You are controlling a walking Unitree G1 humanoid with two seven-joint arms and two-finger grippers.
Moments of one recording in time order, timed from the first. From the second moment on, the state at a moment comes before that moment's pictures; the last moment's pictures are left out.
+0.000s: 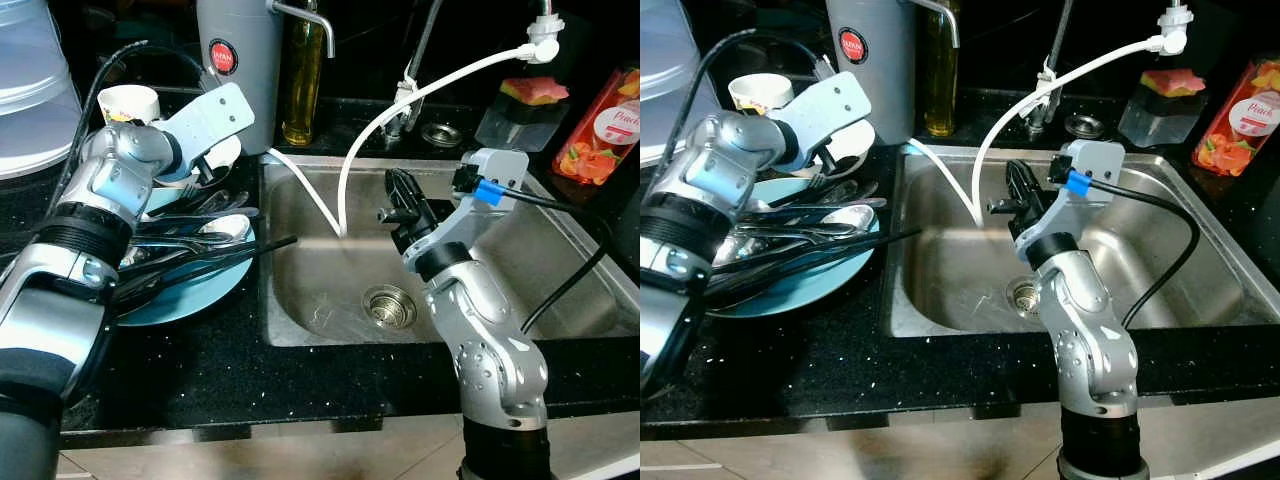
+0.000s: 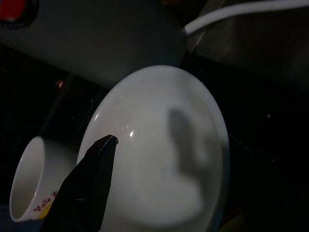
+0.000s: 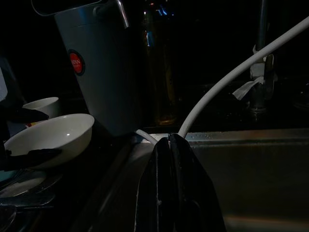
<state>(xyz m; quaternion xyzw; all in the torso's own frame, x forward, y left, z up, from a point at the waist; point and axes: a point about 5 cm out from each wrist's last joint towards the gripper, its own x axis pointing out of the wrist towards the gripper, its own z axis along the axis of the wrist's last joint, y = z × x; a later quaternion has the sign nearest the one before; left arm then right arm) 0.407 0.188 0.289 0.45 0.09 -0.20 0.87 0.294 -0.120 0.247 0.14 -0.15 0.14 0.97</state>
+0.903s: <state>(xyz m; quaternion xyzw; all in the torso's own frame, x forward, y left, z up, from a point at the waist) 0.405 0.180 0.297 0.42 0.06 -0.20 0.88 0.294 -0.120 0.247 0.14 -0.15 0.14 0.97</state>
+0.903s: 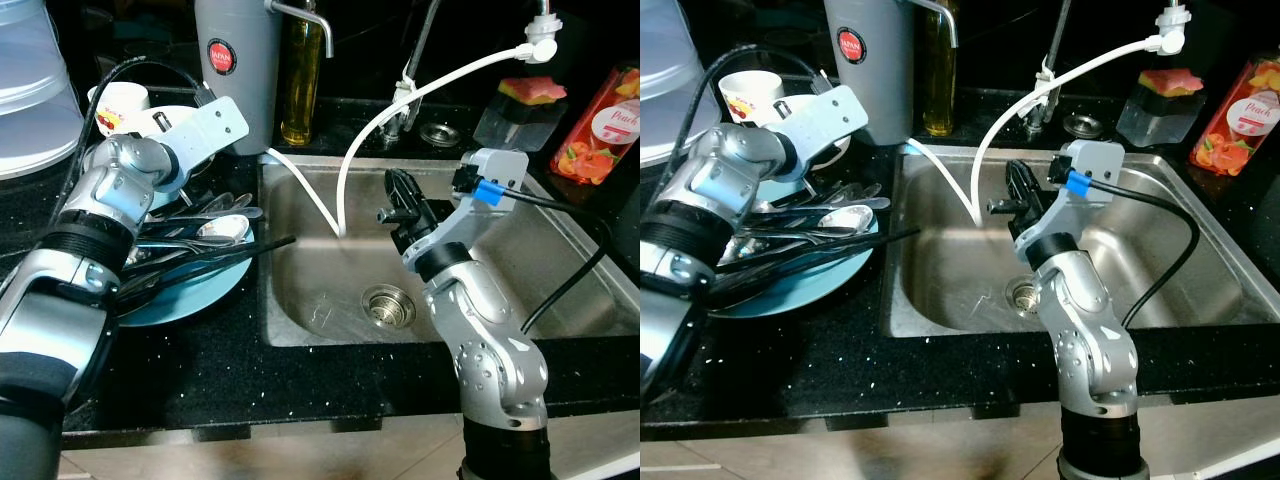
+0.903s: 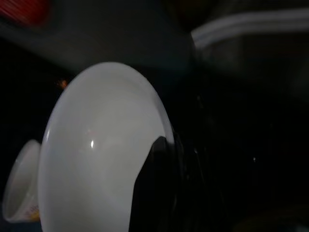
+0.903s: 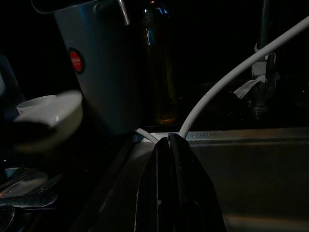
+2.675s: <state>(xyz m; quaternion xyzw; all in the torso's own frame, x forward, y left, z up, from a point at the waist) 0.319 -0.008 0.243 0.20 0.06 -0.56 0.80 0.303 -0.186 0.248 0.09 -0.15 -0.05 0.98</state>
